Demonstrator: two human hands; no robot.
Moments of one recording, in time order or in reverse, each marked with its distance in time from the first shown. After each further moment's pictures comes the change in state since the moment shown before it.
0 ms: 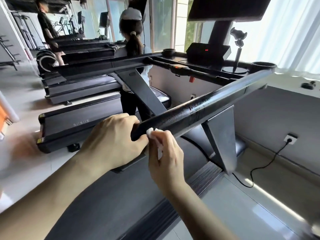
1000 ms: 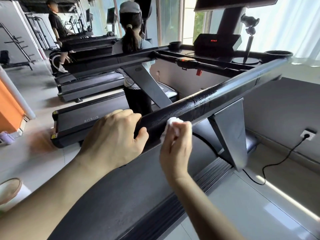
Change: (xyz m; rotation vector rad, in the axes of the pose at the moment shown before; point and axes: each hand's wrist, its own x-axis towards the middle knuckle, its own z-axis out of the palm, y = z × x) left_hand -0.005 0.005 0.003 0.154 0.031 0.054; right_hand -0.001 0.035 0.013 0.073 0.207 0.194
